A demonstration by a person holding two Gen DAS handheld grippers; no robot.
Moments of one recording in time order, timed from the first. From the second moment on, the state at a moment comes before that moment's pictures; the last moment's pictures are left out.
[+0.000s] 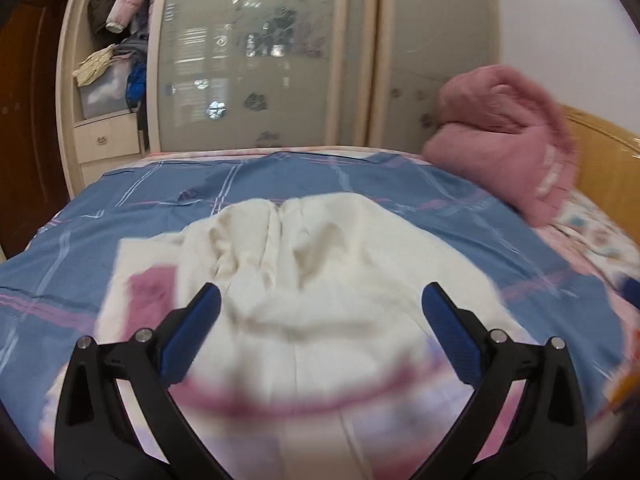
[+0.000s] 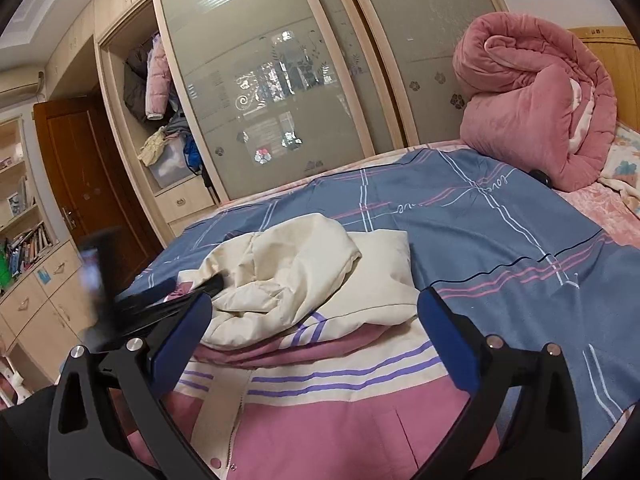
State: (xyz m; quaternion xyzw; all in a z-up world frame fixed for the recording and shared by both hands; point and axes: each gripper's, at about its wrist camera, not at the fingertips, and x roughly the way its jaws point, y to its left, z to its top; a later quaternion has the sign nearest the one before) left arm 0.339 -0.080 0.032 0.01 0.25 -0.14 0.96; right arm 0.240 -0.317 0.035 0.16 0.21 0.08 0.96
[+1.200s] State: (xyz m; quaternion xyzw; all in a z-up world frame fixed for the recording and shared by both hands) left arm 0.118 0.047 0.036 -0.02 0.21 -0.08 0.97; right arm 0.093 -0.272 -0.007 0.10 0.23 0.09 0.96
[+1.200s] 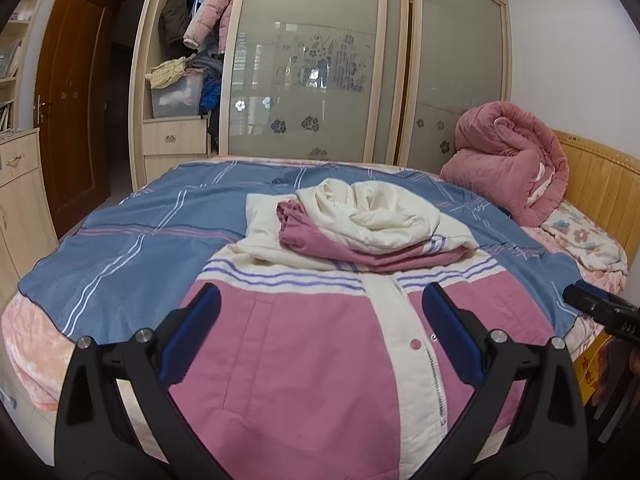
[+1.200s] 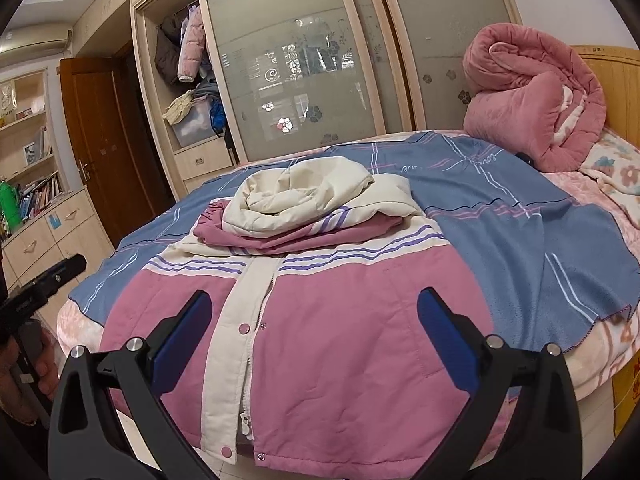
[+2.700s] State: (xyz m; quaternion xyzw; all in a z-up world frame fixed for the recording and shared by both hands) left arm 0.138 0.055 0.023 -0.08 0.30 -0.15 0.94; right arm 0.182 -0.448 -0.153 0.36 0.47 0.35 0.72
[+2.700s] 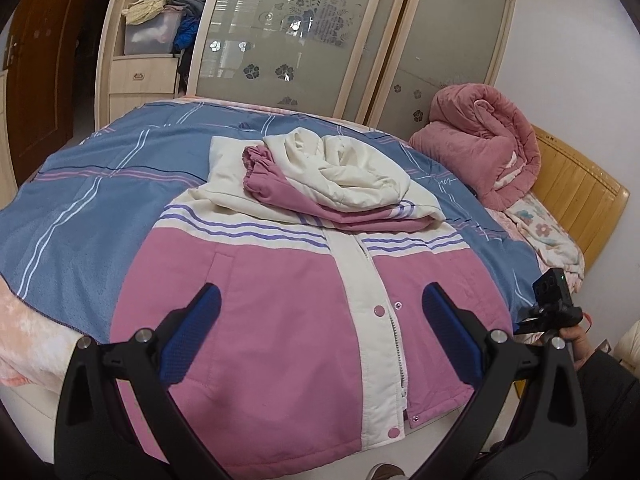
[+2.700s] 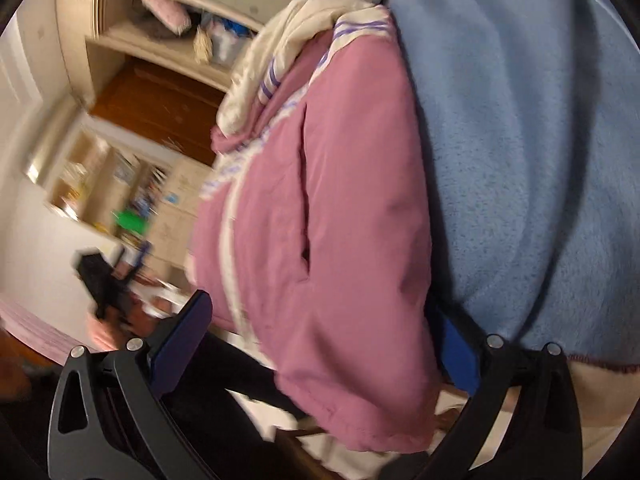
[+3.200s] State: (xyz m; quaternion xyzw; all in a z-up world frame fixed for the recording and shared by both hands) left arm 0.137 0.058 0.020 -0.07 0.30 -0.13 0.94; right arm 0.180 -0.419 -0.156 0.32 0.53 0.35 0.70
